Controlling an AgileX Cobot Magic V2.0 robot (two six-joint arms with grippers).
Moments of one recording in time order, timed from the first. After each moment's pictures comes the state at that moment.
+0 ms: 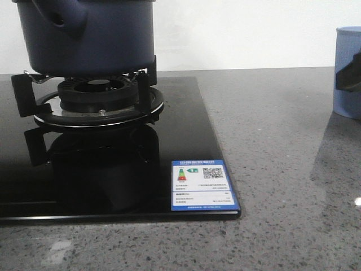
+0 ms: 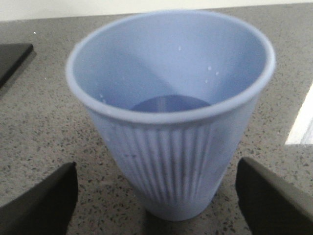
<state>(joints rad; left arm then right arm) -0.35 1.09 -1.03 -0.40 -0.09 0.40 0.13 1.20 -0.38 0.18 -0.40 -0.10</state>
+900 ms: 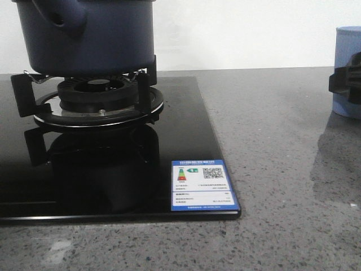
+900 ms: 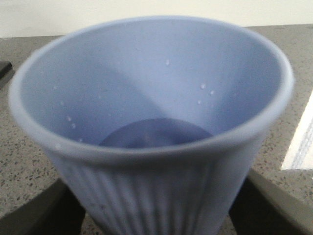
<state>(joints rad) -0.35 1.09 -1.03 -0.40 -0.09 0.40 0.13 1.40 -0.38 0.18 -0.70 -0.10</state>
